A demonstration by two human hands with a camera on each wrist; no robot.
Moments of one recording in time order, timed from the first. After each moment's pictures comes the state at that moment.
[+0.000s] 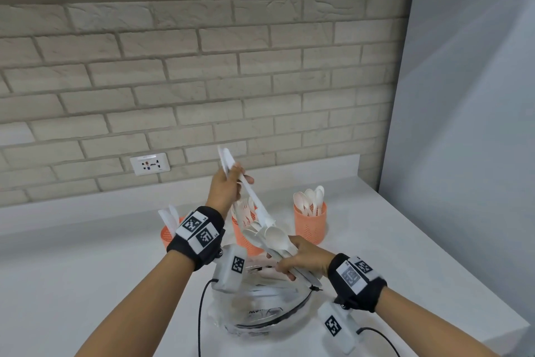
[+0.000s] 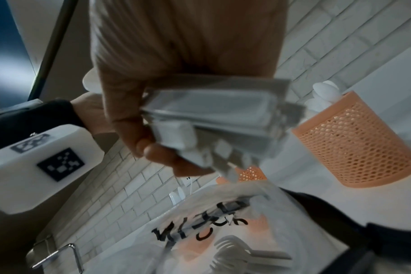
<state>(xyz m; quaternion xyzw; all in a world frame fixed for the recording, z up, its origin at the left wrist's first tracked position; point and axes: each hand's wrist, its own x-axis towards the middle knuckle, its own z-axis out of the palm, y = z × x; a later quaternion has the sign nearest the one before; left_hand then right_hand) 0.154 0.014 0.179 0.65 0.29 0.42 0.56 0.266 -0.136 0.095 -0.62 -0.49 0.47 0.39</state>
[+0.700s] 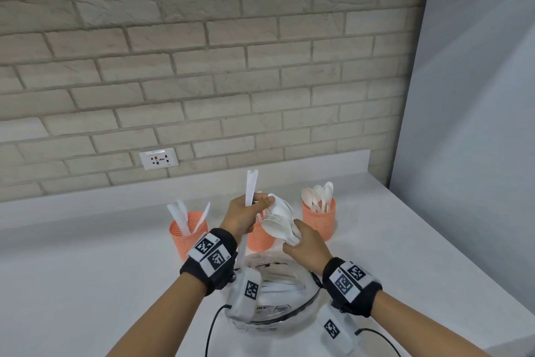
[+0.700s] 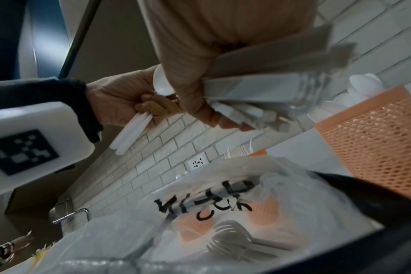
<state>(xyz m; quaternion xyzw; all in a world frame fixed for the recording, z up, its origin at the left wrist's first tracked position) 0.148 -0.009 0.141 0.64 0.34 0.30 0.62 0.261 -0.112 0.068 -0.75 -0.47 0.19 0.43</state>
